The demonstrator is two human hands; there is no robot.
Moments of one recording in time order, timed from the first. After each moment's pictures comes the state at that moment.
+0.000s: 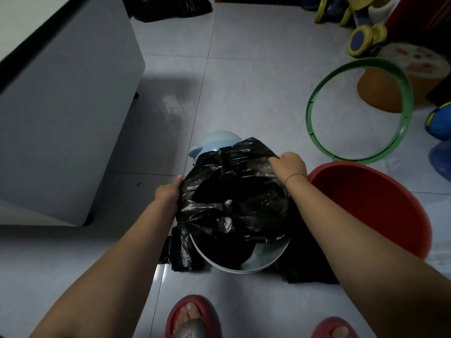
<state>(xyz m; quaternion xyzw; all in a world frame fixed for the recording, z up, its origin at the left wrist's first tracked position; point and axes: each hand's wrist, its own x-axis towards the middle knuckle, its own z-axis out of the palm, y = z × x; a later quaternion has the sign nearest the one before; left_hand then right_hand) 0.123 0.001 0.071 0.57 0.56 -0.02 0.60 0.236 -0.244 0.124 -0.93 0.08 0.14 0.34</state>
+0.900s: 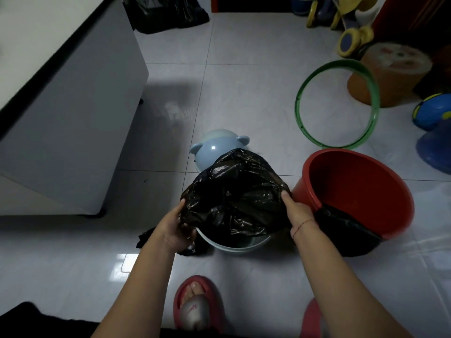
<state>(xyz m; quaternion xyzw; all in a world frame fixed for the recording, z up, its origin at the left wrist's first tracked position) 0.011 -0.040 0.085 0.31 0.51 -0.16 0.79 0.105 -0.305 0.098 -0.71 0.30 0.20 0.61</state>
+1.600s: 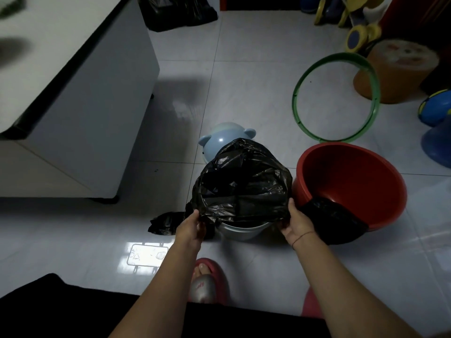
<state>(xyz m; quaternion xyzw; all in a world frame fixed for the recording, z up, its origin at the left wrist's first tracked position) -0.029 -0.079 0.060 0.33 0.54 0.02 0.78 0.052 -0.310 0.082 -0.51 0.32 0.21 0.77</state>
